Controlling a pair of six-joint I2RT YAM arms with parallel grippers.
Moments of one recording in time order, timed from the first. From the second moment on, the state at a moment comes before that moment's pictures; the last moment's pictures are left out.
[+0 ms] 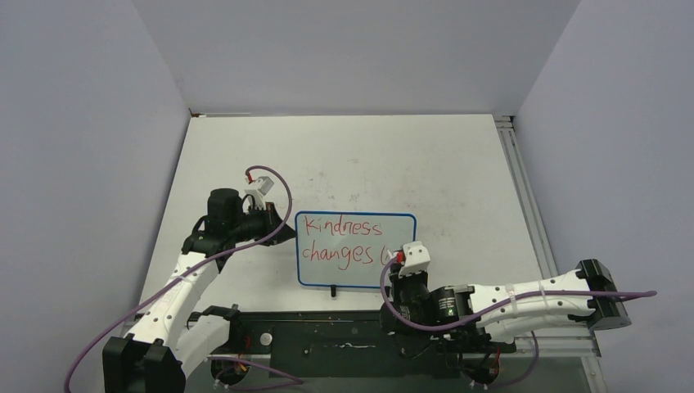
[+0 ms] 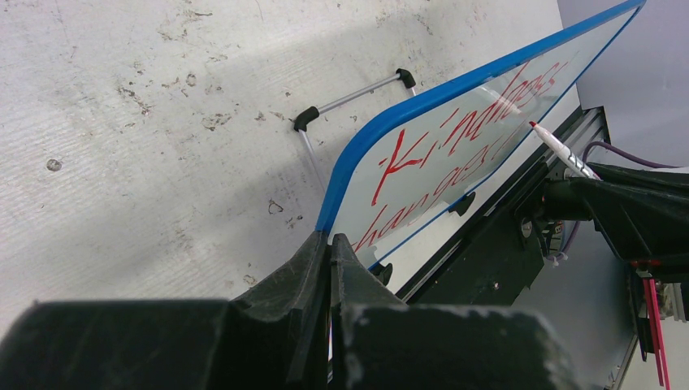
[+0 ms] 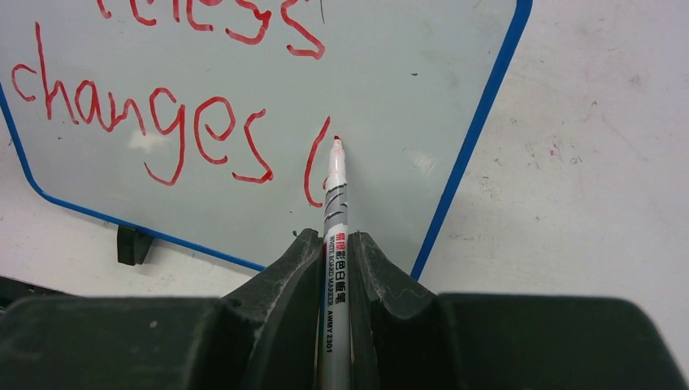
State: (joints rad) left arm -0.19 0.95 0.63 -0.36 0.64 -0.33; right arm 1.62 1.01 0.70 -0.80 1.13 1.06
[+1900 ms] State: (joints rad) left arm -0.19 0.95 0.63 -0.36 0.64 -0.33; right arm 1.65 1.00 0.70 -0.88 1.13 1.12
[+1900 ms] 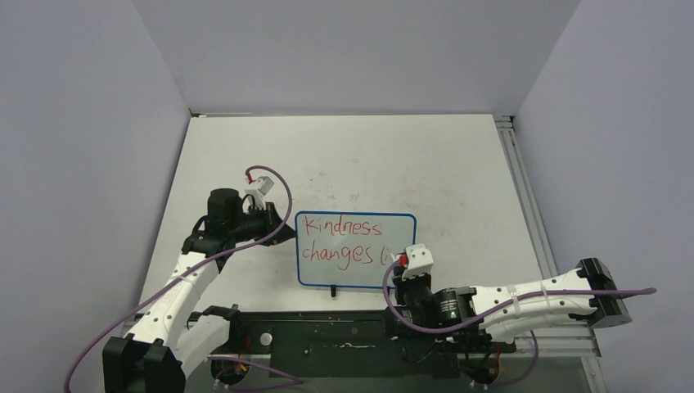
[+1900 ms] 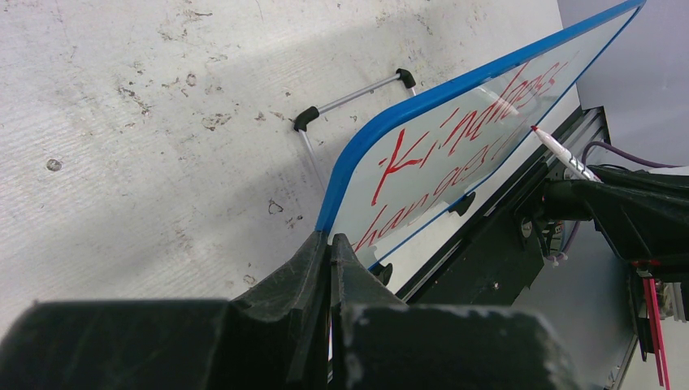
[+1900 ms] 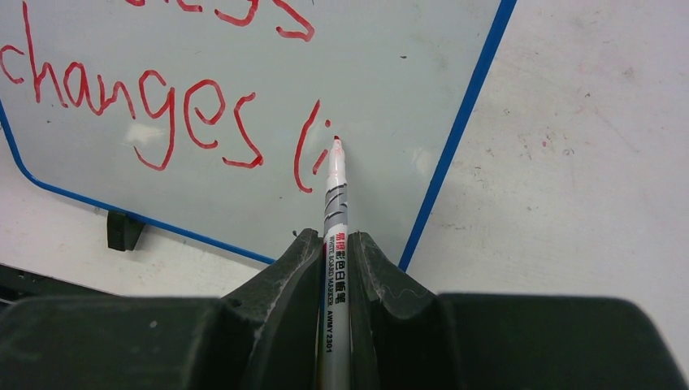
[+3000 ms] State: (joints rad) left arm -0.19 0.95 0.63 -0.36 0.64 -0.33; right arm 1.62 1.00 0.69 -0.91 1.05 1.17
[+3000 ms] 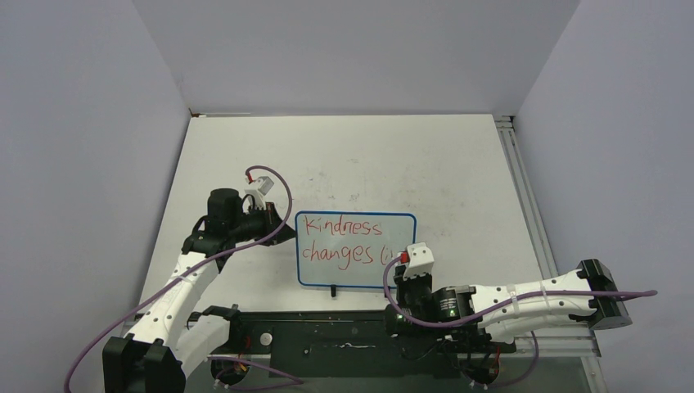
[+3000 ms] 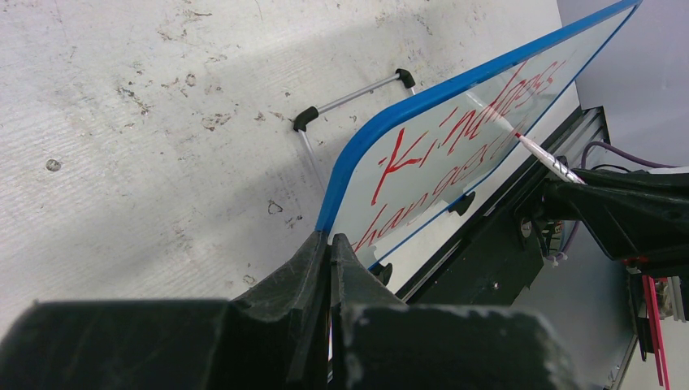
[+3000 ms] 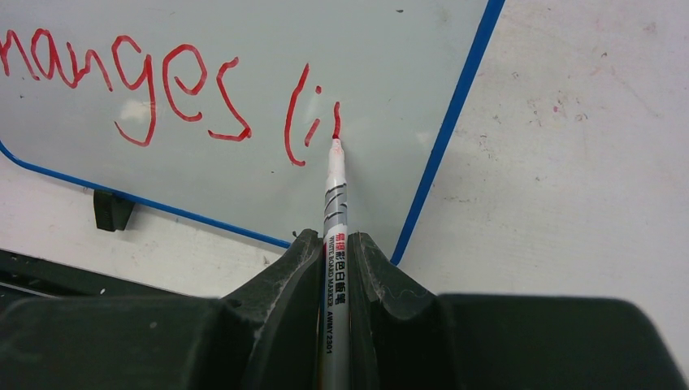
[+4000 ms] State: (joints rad) left arm -0.19 0.95 0.63 -0.36 0.64 -0.33; right arm 1.63 1.00 0.69 -0.98 1.01 1.25
